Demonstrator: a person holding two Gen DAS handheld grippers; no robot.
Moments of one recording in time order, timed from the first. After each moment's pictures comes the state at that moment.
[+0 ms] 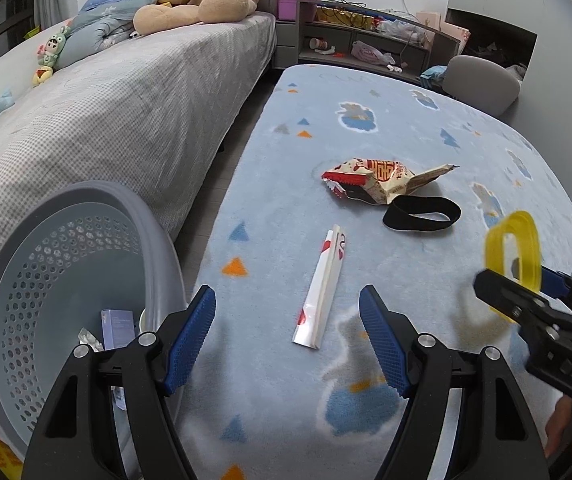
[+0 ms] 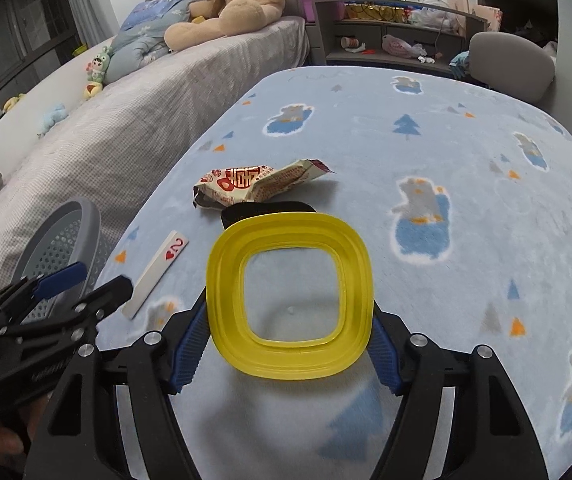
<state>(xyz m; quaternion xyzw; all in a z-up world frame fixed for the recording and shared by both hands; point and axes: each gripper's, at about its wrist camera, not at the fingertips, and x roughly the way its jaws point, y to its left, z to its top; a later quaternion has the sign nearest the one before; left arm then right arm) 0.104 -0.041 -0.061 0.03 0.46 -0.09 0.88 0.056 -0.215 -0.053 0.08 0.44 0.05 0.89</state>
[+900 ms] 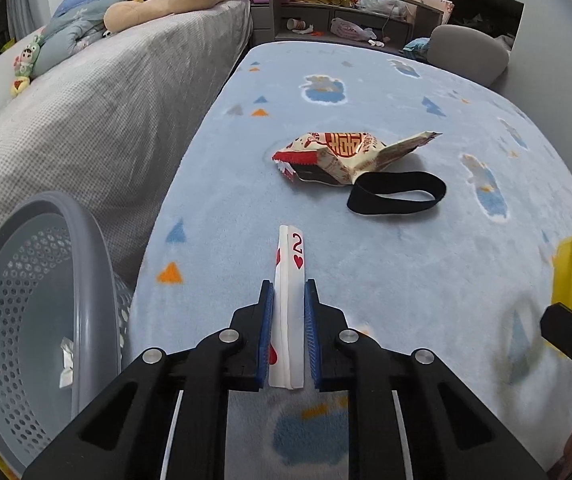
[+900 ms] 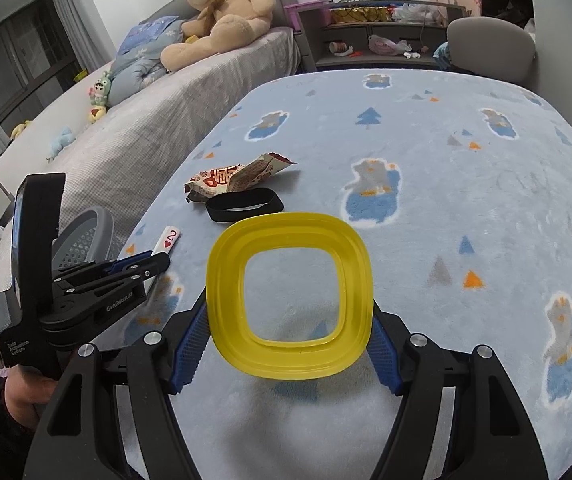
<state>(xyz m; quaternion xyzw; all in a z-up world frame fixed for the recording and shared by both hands) 0.115 -0.076 -0.078 0.06 0.48 -0.11 0.87 0.019 -0.252 -0.047 0.13 0.43 0.06 0.89</state>
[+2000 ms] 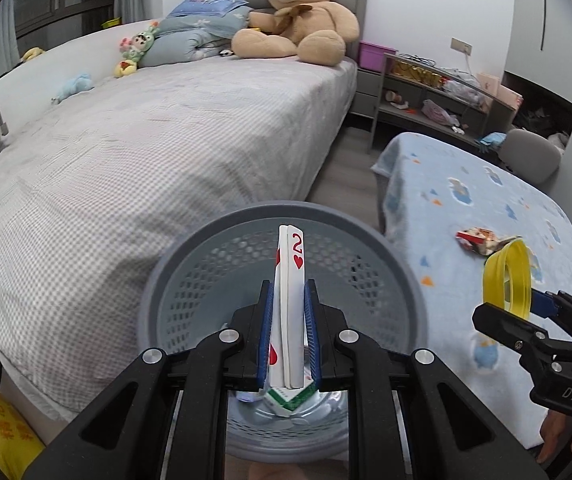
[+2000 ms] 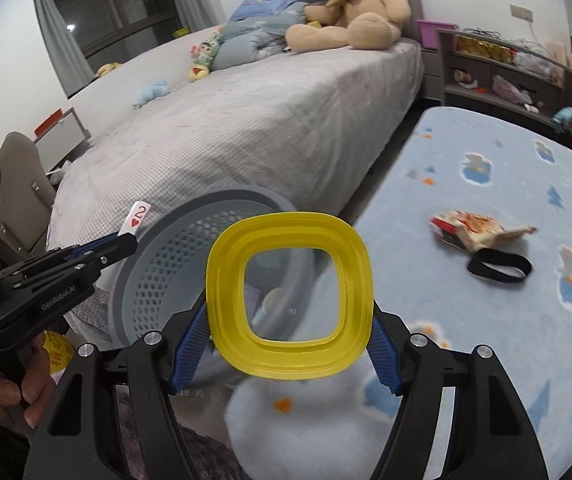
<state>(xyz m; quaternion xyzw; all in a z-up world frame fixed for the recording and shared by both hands) 0.056 0.150 0.011 -0.02 0.40 0.01 0.91 0.054 -0.038 0.002 0.05 0.41 0.22 0.88</state>
